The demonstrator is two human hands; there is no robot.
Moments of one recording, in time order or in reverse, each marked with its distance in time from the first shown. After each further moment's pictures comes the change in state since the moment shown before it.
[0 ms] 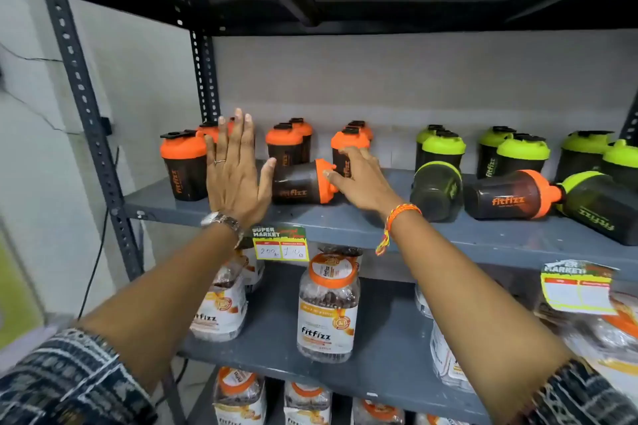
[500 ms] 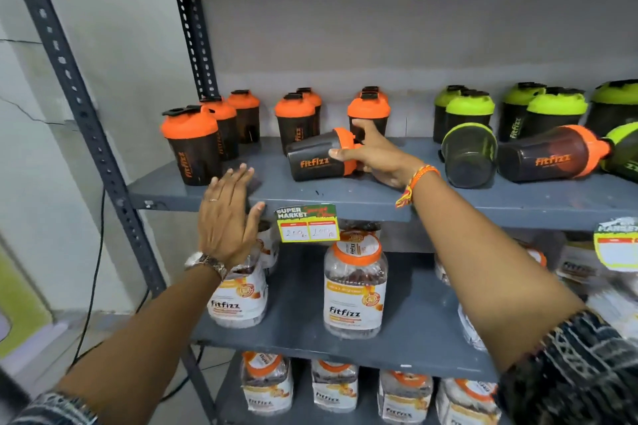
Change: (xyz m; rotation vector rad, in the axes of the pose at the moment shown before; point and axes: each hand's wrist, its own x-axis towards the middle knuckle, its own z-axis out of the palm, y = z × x) left_hand -0.085 -0.091 0.025 -0.101 -0.209 0.070; right_hand 0.030 0.010 0.040 0.685 -0.222 0.269
